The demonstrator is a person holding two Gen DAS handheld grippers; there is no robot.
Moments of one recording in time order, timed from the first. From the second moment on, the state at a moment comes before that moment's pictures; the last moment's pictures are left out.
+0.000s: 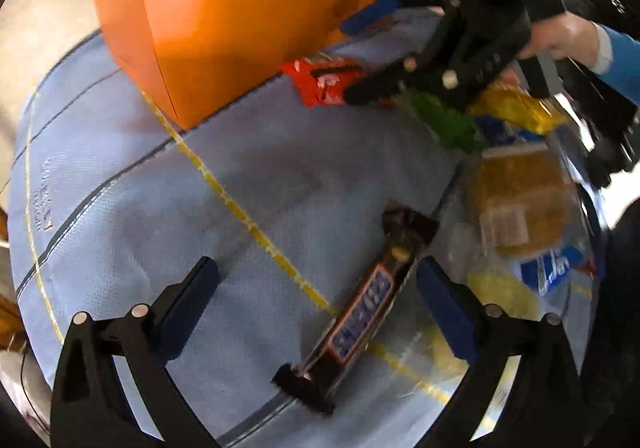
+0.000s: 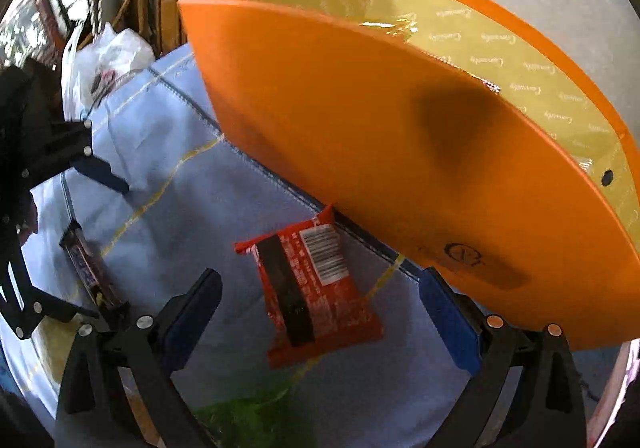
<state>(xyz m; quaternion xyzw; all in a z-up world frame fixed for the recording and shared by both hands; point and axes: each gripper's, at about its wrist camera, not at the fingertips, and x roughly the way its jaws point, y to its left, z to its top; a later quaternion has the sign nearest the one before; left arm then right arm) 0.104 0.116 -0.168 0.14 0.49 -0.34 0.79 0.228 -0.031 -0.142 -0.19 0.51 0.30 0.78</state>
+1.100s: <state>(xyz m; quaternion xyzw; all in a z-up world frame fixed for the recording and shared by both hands) 0.072 0.070 -0.064 0.00 0.46 -0.19 0.87 0.192 -0.097 -0.058 -0.06 0.52 0.22 0.82</state>
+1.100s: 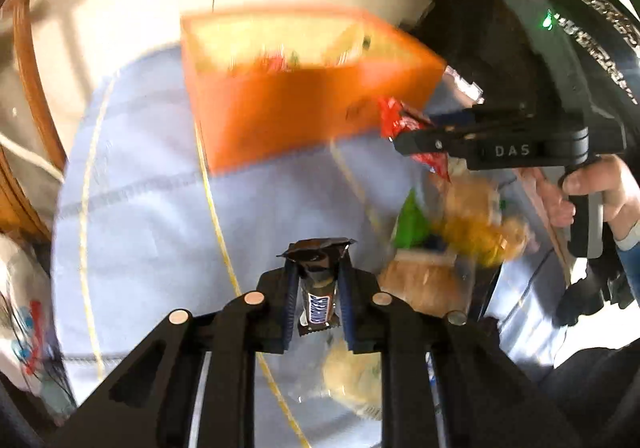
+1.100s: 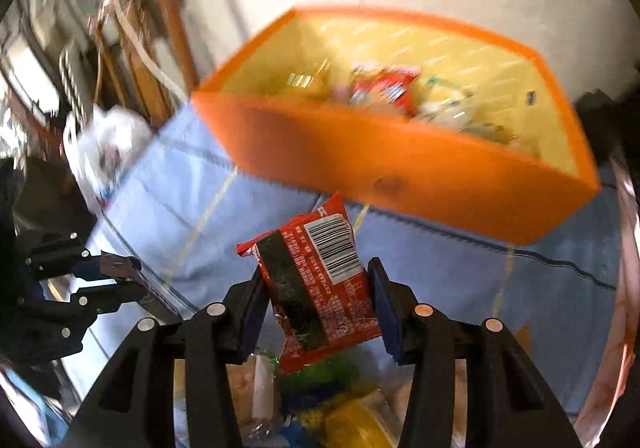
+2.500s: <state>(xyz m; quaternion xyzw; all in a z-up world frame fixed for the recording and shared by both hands) 0.064 0.041 -0.041 0.14 0.43 -0.13 0.88 0.170 -0.125 -0.070 -0.17 0.52 0.21 0.81</state>
